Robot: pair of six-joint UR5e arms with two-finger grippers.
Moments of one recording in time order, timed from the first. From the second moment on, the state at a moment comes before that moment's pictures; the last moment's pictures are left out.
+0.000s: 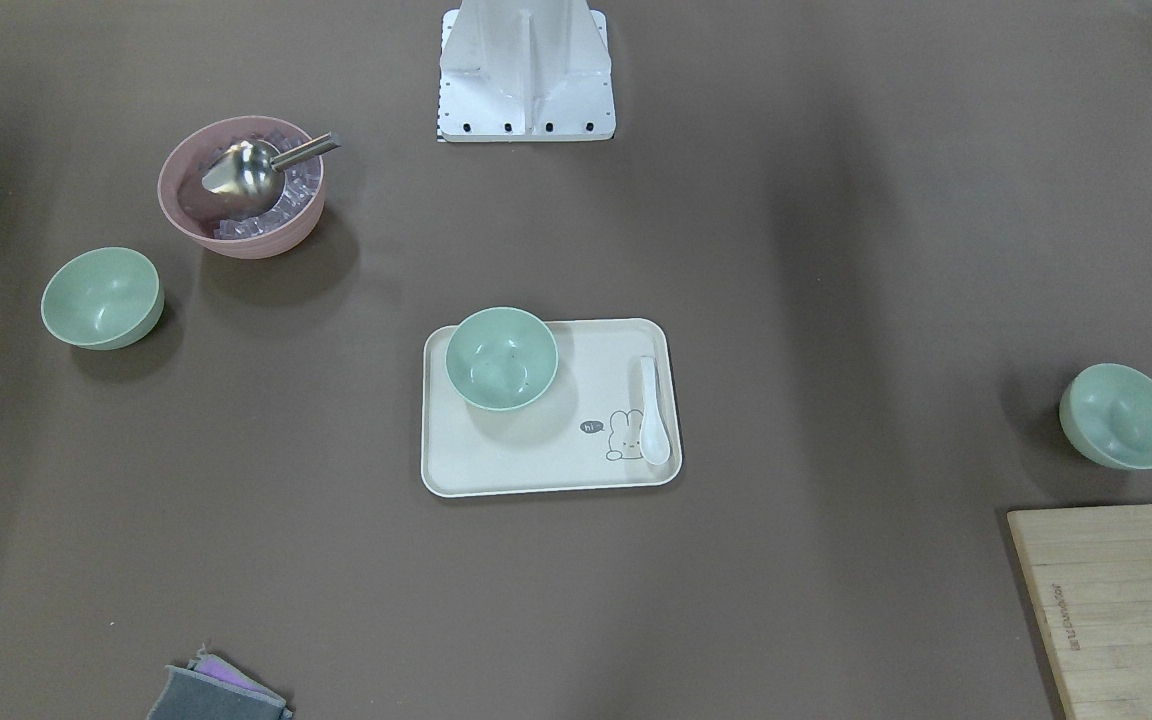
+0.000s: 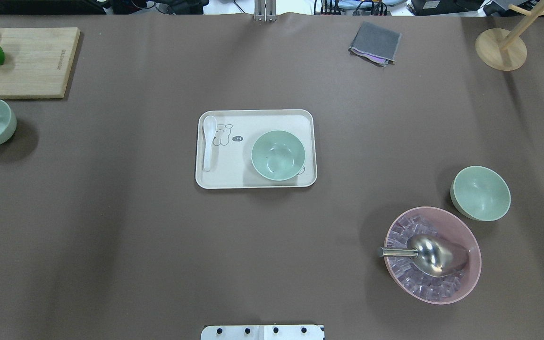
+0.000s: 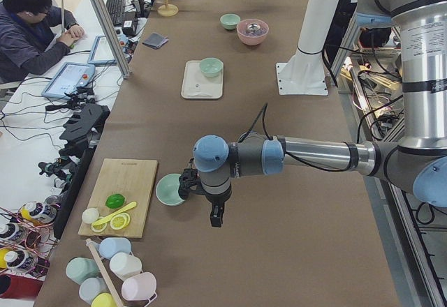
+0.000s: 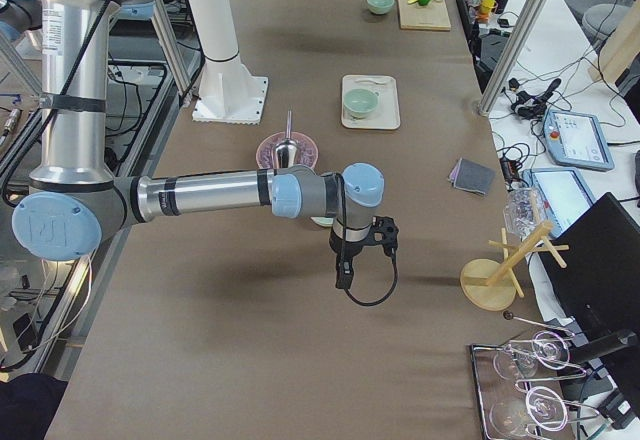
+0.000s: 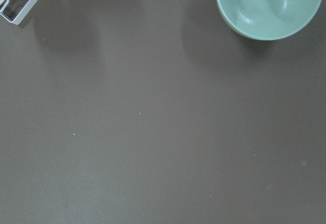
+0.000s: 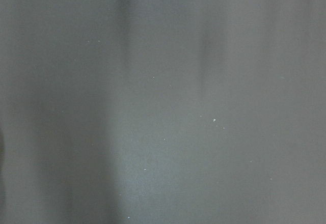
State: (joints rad) left arm -1.61 -1.40 -1.81 -1.40 -2.33 0.19; right arm 1.43 -1.67 1.79 -1.69 2.25 0.04
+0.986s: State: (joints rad) left arm -1.59 -1.41 -1.87 -1.43 -2.33 0.19; right arm 1.41 -1.65 1.87 -1.69 2.25 0.03
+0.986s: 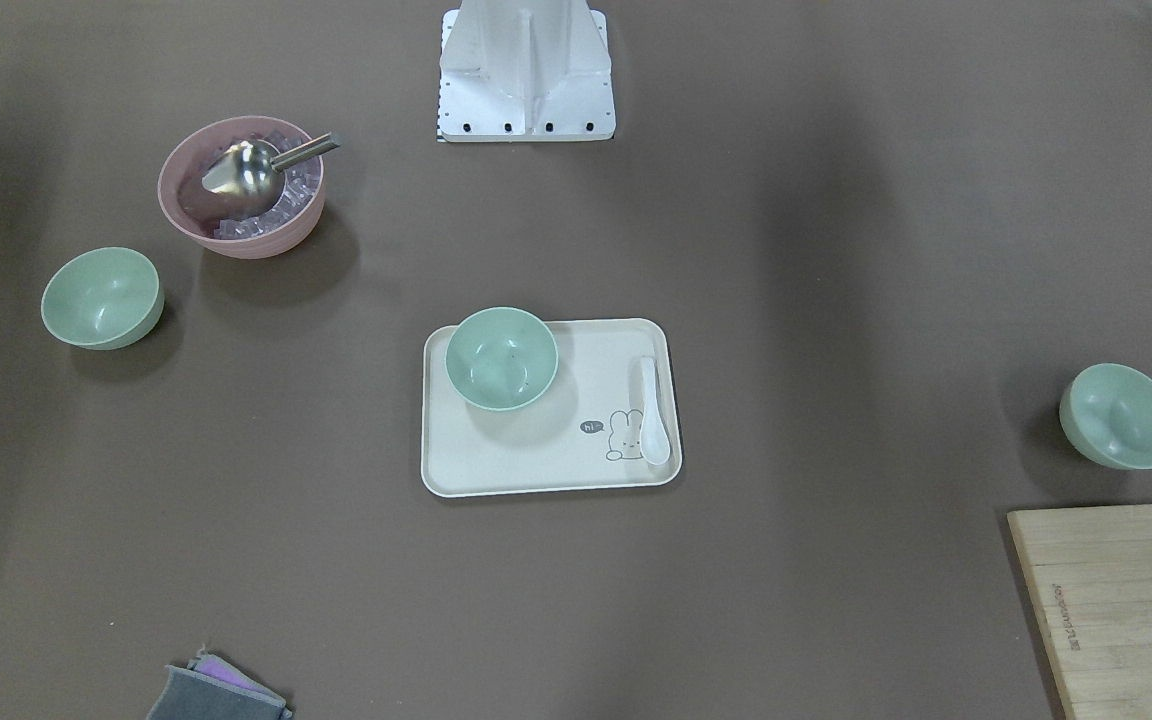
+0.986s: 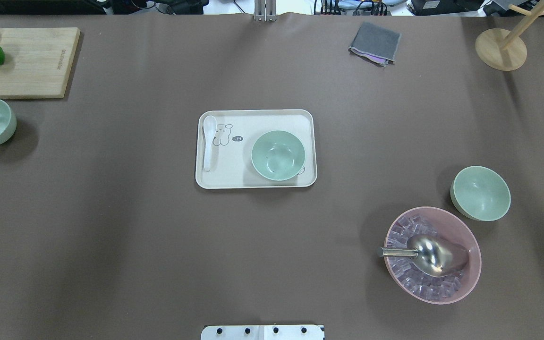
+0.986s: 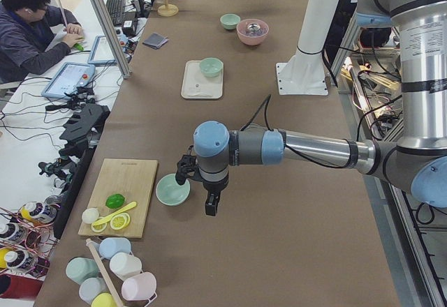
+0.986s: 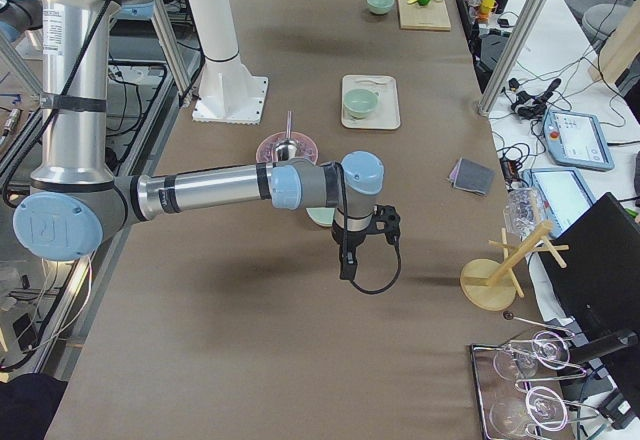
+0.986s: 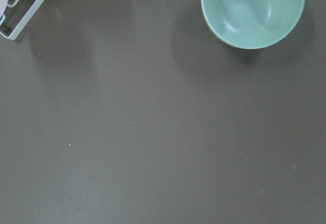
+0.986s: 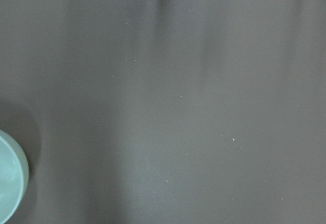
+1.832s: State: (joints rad) left arm -1.58 -1.50 -1.75 -1.84 -2.39 0.18; right arm 1.38 -1.59 2.00 -1.64 2.23 0.04
